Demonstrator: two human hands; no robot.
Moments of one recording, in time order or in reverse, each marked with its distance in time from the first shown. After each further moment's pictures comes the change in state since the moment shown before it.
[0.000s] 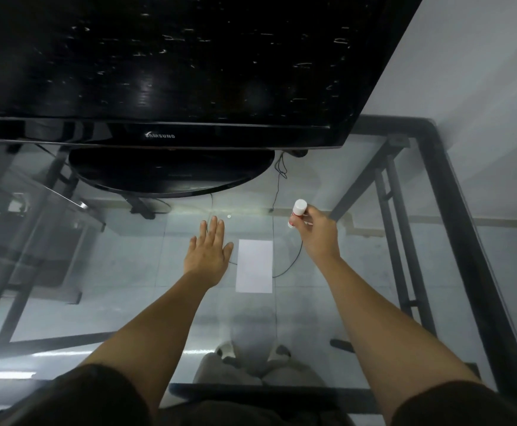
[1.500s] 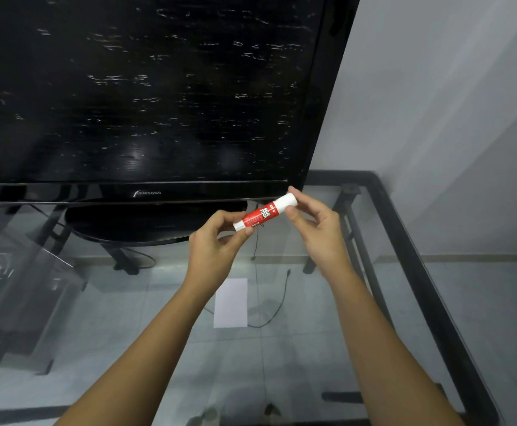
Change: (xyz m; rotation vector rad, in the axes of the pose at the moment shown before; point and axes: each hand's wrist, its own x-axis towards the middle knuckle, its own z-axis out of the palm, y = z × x) left_hand -0.087 0.108 -0.162 -1.083 0.546 0.355; right_hand -0.034 -0.105 -0.118 0.491 0.023 -0.202
